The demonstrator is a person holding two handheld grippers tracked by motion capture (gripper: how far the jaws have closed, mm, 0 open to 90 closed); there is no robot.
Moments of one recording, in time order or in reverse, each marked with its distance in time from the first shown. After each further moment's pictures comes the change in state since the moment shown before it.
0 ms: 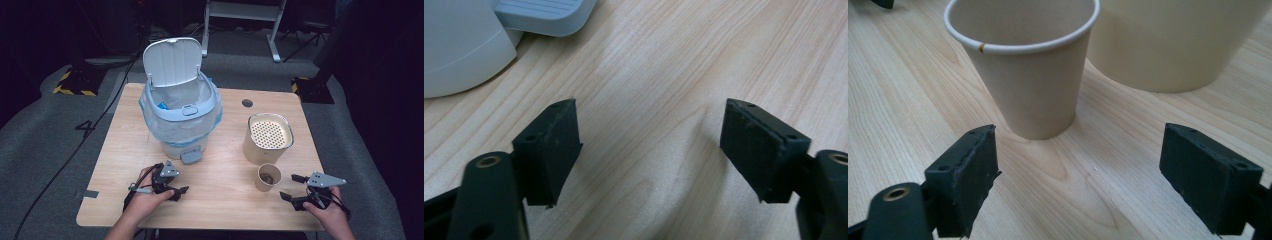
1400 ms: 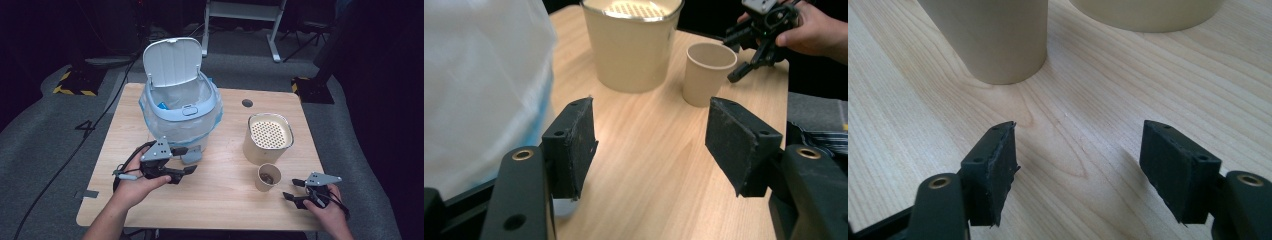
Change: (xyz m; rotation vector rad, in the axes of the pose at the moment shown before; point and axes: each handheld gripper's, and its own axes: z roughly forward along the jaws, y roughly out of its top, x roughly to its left) left arm -0.009 0.072 -0.088 -0.344 -0.146 0.093; right arm -0.015 -0.015 0.005 0.141 -0.027 0.002
